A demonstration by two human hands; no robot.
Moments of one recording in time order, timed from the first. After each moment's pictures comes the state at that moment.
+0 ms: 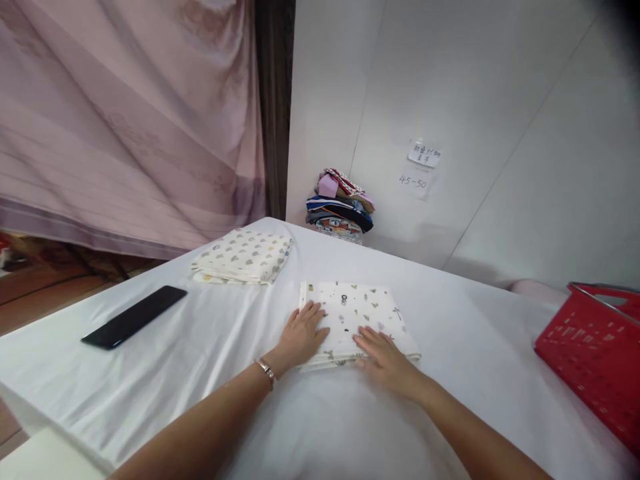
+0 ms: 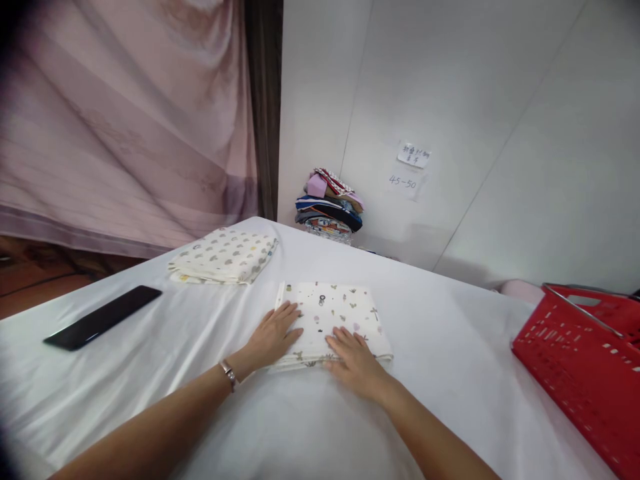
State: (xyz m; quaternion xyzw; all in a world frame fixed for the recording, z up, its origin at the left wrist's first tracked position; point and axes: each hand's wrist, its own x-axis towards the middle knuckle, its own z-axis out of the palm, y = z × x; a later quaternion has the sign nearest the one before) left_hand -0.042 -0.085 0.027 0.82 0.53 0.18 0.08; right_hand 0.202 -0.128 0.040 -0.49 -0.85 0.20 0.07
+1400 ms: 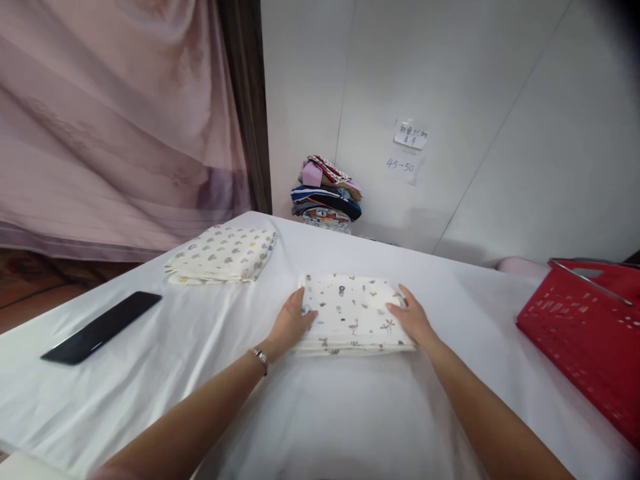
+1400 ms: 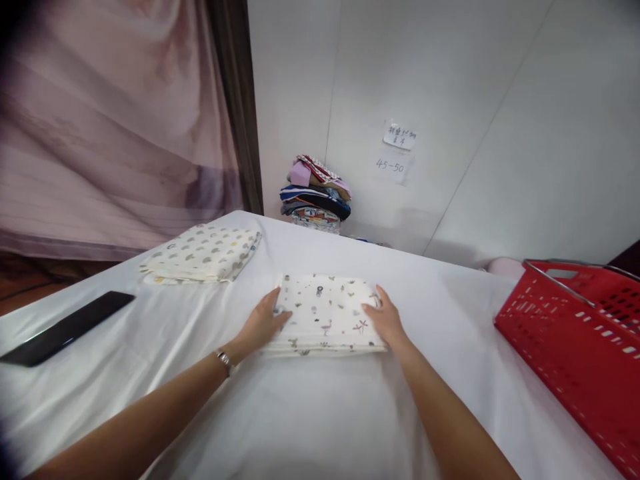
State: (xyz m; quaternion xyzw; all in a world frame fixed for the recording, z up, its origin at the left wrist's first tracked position) left_hand -0.024 -0.058 0.023 0.71 0.60 0.30 0.20; right_hand 0.290 -0.072 0.028 -0.72 -0.55 0.22 0.35
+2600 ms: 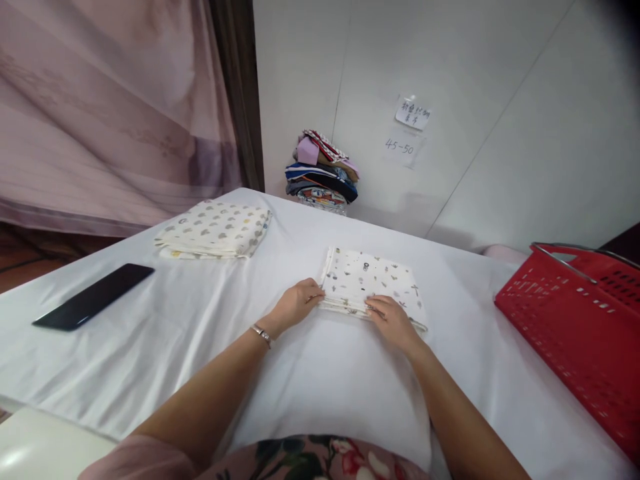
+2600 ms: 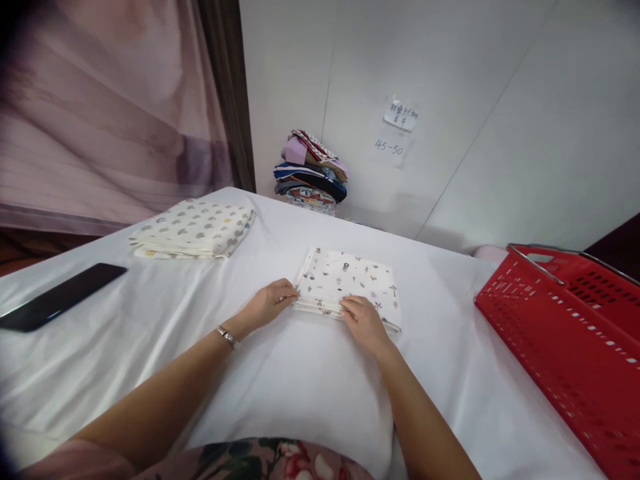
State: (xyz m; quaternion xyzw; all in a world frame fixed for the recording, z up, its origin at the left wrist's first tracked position) left_hand -0.015 -0.079 0.035 0.83 0.40 0.30 0.24; right_hand 0.252 -0.137 0.027 -0.59 -0.75 0.15 0.27
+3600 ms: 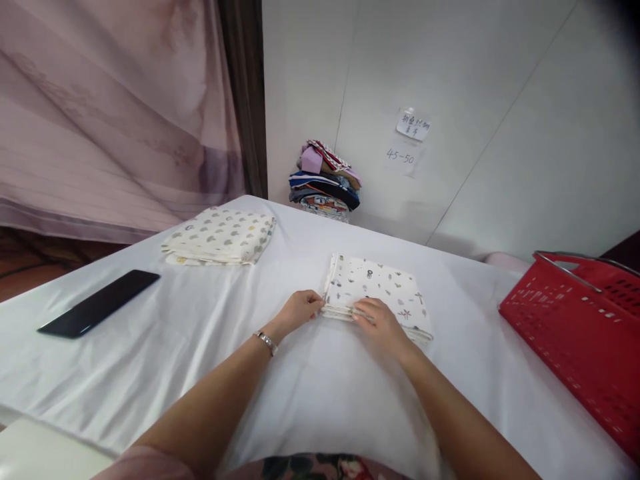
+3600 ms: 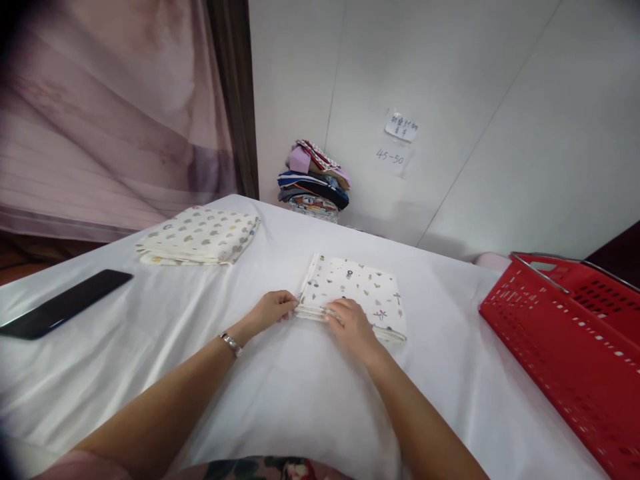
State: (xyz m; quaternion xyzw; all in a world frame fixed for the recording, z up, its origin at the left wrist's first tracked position) left_hand -0.015 -0.071 0.024 0.63 0.54 0.28 0.49; right_hand 0.208 -0.132 0.047 -0.55 -0.78 0.13 0.28
